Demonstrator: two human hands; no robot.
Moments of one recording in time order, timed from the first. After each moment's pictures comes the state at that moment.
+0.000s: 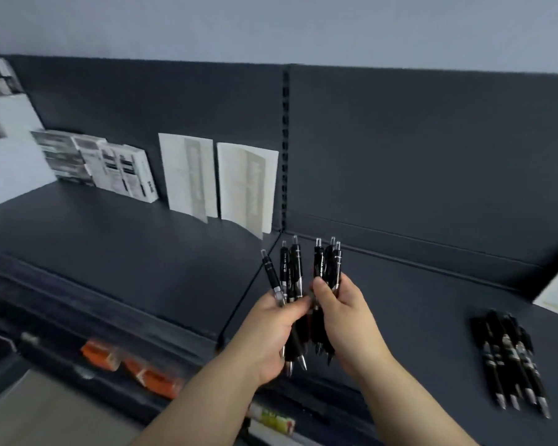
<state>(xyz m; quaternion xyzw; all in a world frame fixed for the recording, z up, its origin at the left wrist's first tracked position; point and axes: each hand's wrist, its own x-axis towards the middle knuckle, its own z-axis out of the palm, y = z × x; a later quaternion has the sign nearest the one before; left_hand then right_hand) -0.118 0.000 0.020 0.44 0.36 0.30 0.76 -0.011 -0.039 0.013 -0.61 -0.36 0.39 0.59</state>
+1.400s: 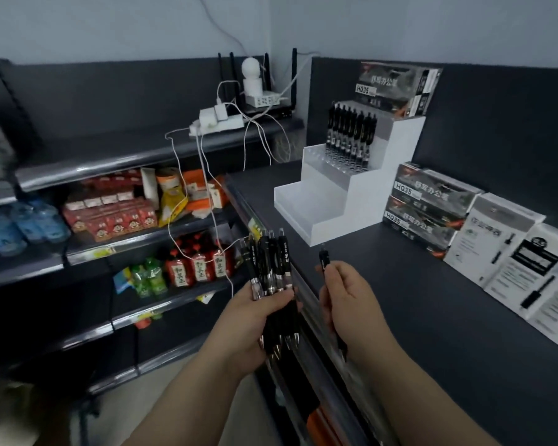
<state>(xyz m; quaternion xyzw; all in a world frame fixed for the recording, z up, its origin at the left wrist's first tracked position) -0.661 0.375 0.021 0.22 0.49 0.61 0.58 -0.531 0.431 0.015 -0.46 -0.61 0.51 0.40</state>
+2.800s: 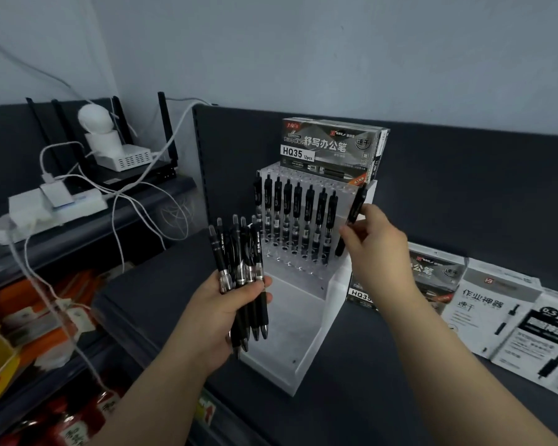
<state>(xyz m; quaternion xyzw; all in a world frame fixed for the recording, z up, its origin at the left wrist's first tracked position) -0.753 0.662 0.074 0.43 0.41 0.50 0.63 -0.545 0.678 0.103 -0.65 -0.57 0.03 0.50</state>
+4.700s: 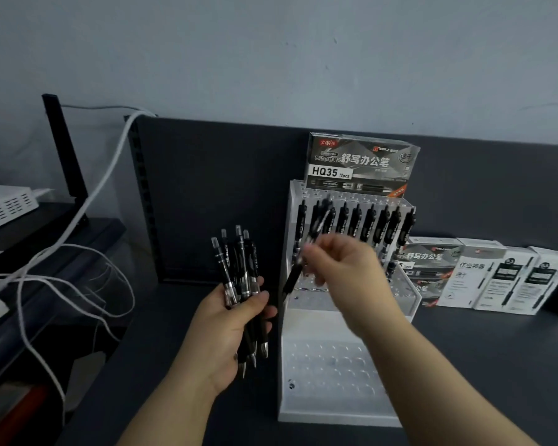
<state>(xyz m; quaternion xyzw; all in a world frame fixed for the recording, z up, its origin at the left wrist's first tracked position) -0.857 0.830 0.069 0.50 0.29 0.34 0.75 -0.727 0.748 0.115 -0.69 -0.36 0.15 0.61</state>
